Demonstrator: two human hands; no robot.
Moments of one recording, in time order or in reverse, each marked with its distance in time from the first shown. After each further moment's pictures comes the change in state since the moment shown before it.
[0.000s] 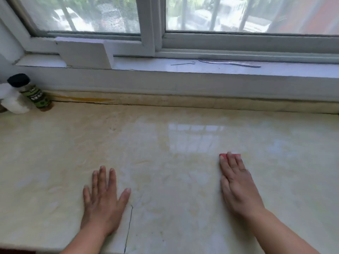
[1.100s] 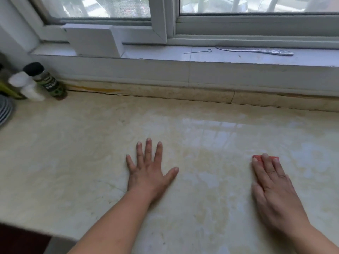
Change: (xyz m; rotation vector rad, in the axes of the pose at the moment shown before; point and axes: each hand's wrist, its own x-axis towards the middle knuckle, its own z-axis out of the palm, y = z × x) left_hand 0.049 0.114 -0.005 0.153 -0.117 0.056; right_hand 0.003 0.048 -0.014 0.001 0.014 0.040
